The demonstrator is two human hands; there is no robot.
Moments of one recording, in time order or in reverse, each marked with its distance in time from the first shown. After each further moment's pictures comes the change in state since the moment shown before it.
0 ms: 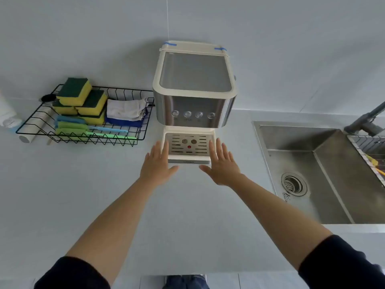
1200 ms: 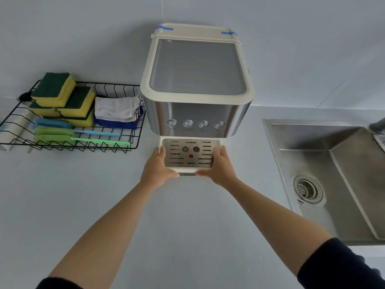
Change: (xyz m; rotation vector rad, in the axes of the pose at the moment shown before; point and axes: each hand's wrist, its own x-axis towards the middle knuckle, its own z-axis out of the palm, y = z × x) left_hand 0.060 -0.012 0.021 -0.381 -0.042 -0.143; right_hand 0.080 0.011 0.035 0.530 0.095 0.179
